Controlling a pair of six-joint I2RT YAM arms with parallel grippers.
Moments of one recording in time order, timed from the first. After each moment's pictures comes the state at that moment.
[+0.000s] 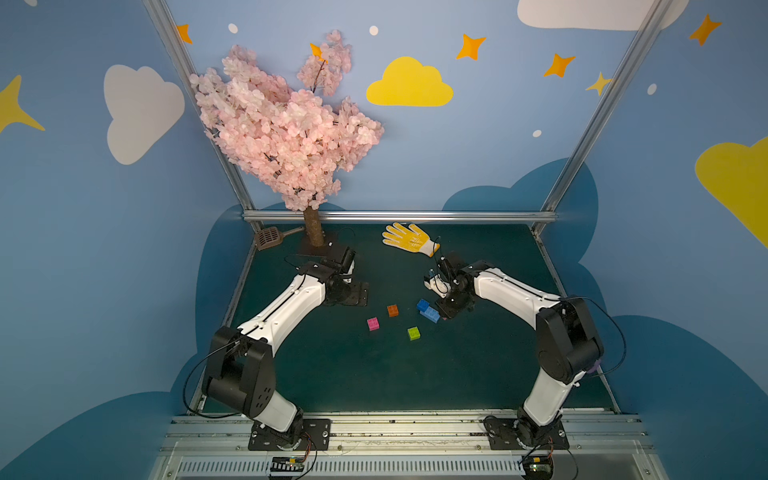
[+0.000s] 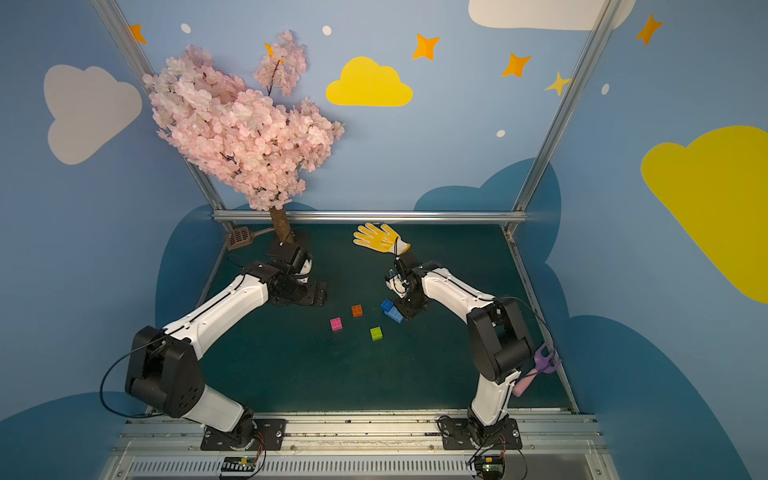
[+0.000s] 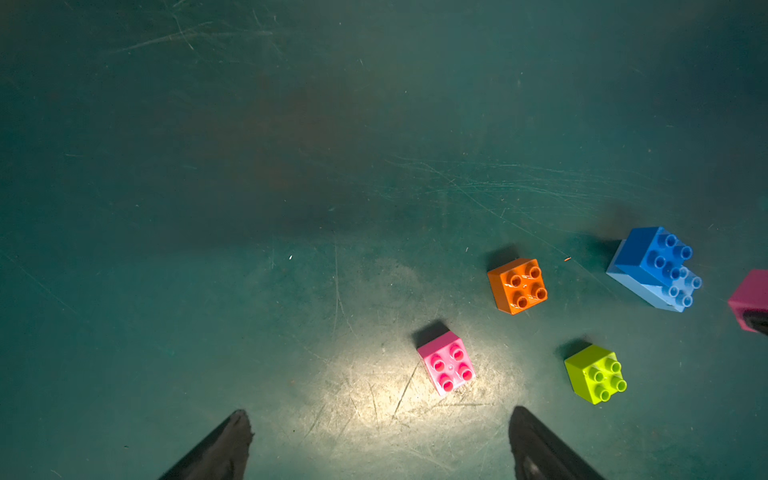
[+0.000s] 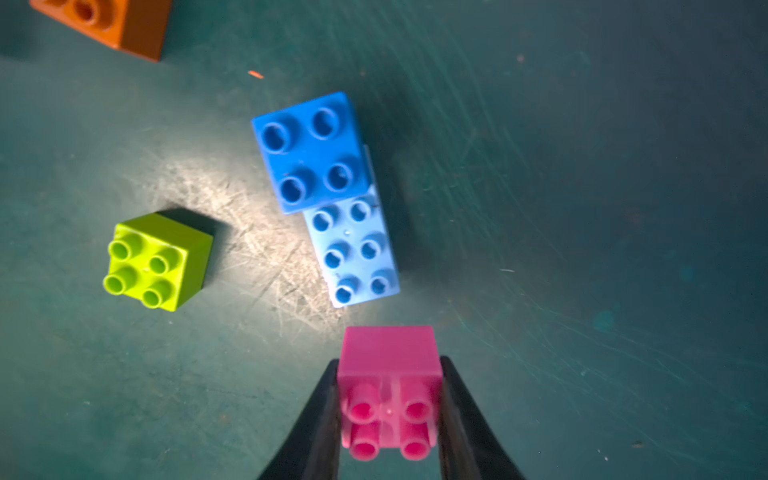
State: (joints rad) left arm -0.36 1.55 1.22 -0.82 0.03 -0.29; right arm 0.56 1.80 1.31 -0.87 -0.05 -0.23
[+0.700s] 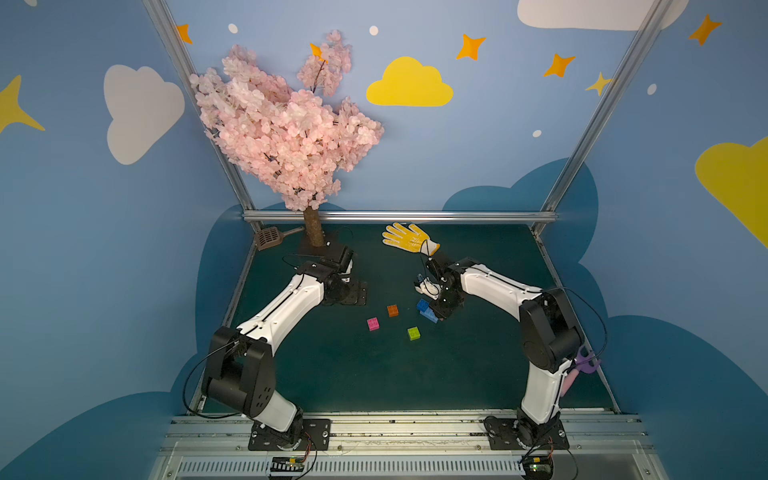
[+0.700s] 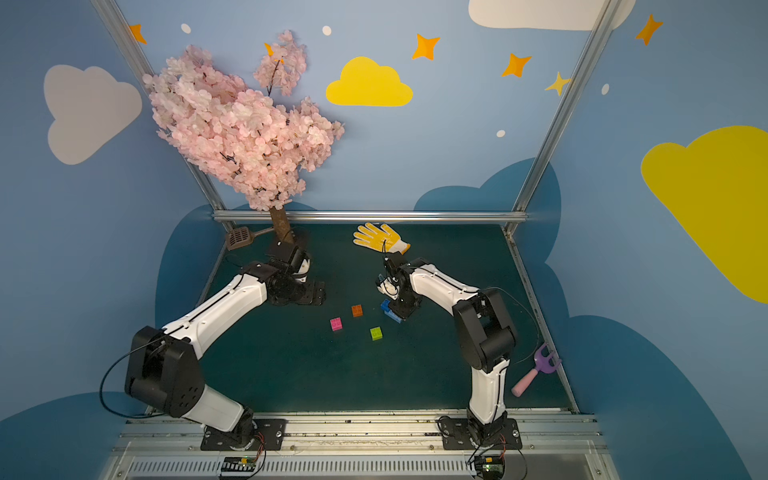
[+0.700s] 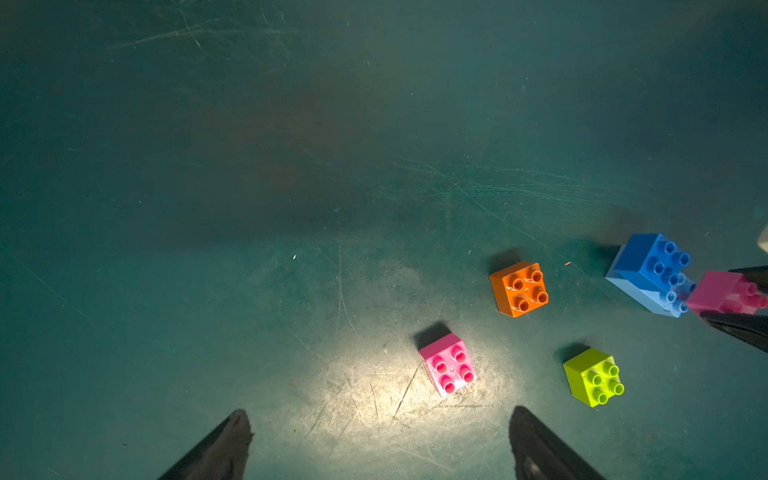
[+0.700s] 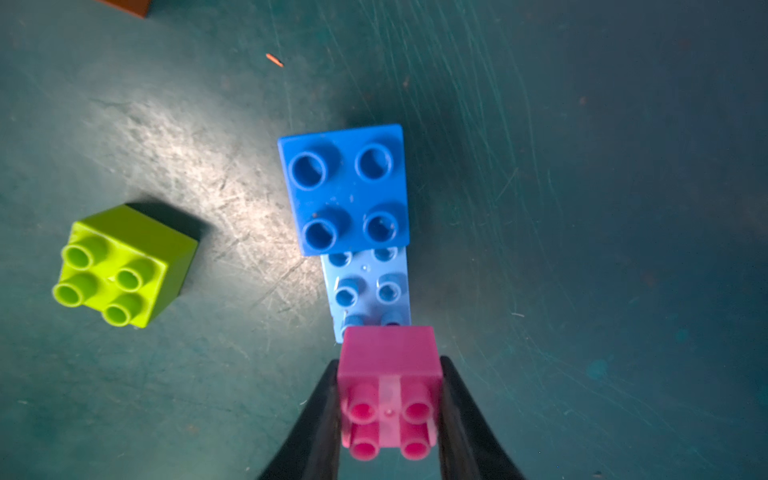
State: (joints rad) left arm -0.35 1.55 1.22 -0.82 0.04 -0.30; right arm 0.60 1.91 1.41 -0.94 0.01 -0.34
